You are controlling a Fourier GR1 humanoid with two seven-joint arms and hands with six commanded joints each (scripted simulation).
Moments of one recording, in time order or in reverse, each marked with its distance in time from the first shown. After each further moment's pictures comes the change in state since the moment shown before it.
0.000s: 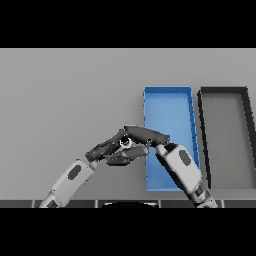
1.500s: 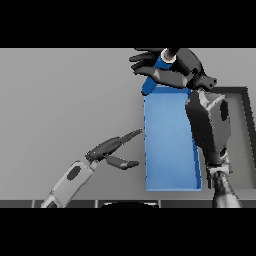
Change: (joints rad) left arm 0.017 -0.008 0.008 -0.011 0.041 -0.003 0.145; right arm -0.562 -0.225 -0.387 0.244 -0.426 -0.409 0.197
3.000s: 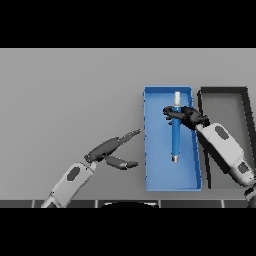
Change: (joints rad) left arm 0.018 -0.003 0.005 -0.003 0.007 0.008 0.022; right arm 0.361 -0.375 0.766 0.361 -0.198 -0.249 0.125
